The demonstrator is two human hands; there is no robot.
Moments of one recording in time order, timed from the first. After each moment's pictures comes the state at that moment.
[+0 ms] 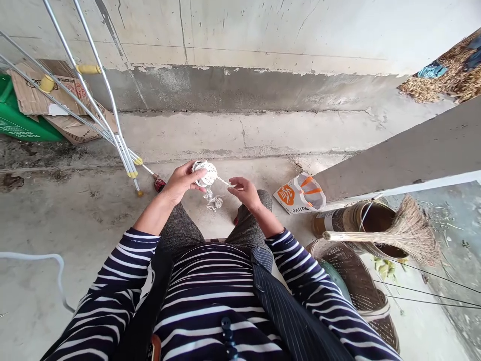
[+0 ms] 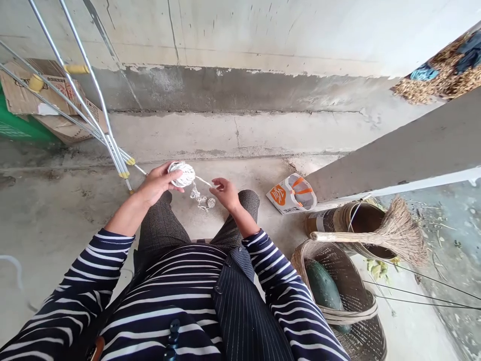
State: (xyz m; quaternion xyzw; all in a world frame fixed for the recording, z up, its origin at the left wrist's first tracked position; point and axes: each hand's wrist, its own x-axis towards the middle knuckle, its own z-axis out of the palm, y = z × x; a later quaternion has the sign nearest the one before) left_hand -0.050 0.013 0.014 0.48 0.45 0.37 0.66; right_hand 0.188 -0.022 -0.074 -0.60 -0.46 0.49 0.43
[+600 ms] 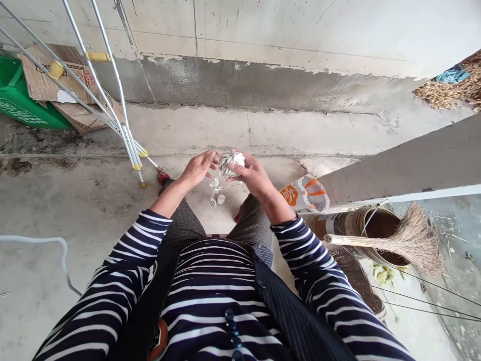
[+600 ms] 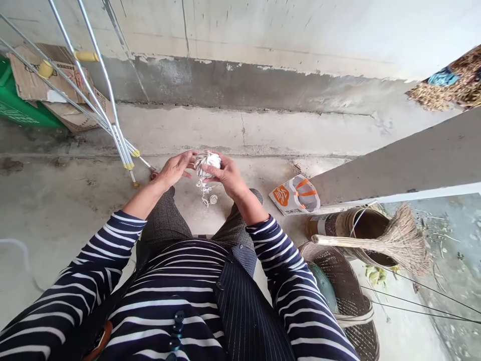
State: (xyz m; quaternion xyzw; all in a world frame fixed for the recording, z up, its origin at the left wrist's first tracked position) left_hand -0.033 0.038 -0.013 0.62 0.46 0.34 0.53; right_hand 0.167 -0.003 0.010 -0.42 -0.42 0.65 0.48
